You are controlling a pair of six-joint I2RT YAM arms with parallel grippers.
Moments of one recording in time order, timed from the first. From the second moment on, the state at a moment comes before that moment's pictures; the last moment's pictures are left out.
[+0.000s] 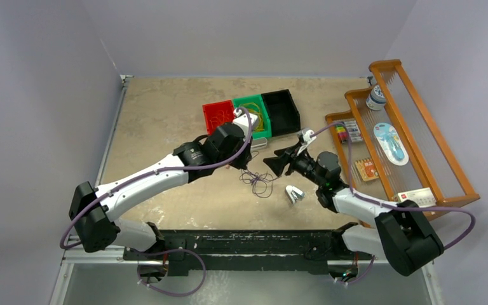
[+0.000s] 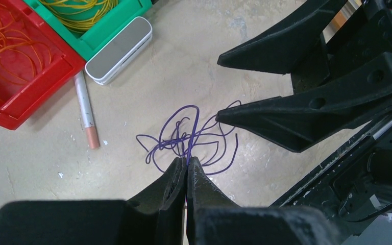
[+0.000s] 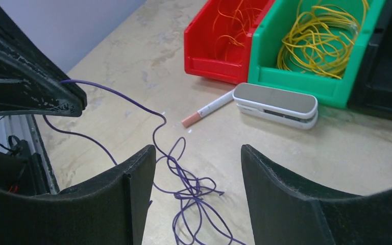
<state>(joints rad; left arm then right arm) -0.92 1.37 1.17 -0.44 -0.13 -0.38 0.45 1.18 0.31 0.78 -0.37 0.38</state>
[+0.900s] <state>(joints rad) -0.92 1.37 1.49 -0.53 -0.17 -0.31 0.53 1.61 0.46 1.07 -0.51 0.38</state>
